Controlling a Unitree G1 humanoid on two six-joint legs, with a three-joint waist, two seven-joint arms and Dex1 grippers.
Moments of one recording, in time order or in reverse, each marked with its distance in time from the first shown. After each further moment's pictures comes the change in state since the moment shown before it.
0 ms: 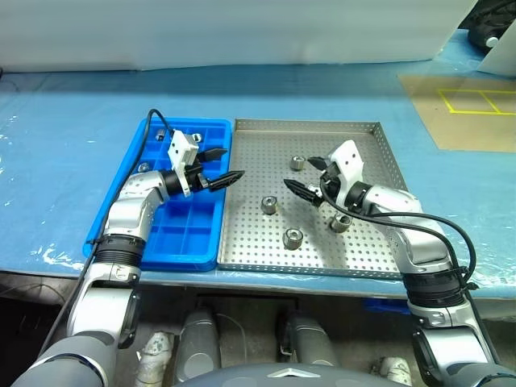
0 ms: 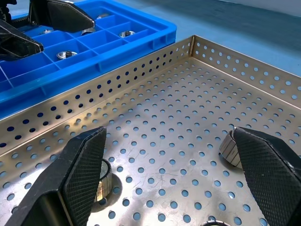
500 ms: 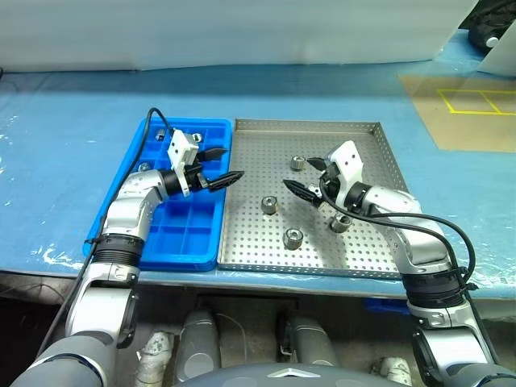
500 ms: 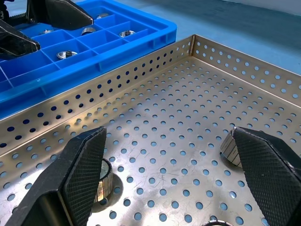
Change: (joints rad) left arm -0.022 -0.009 -0.007 0.005 0.002 0.010 -0.010; right arm 0.003 -0.006 -0.001 -0.001 -0.001 -0.001 -0.005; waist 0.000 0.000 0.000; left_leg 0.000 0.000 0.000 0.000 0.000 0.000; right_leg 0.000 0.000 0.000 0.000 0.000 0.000
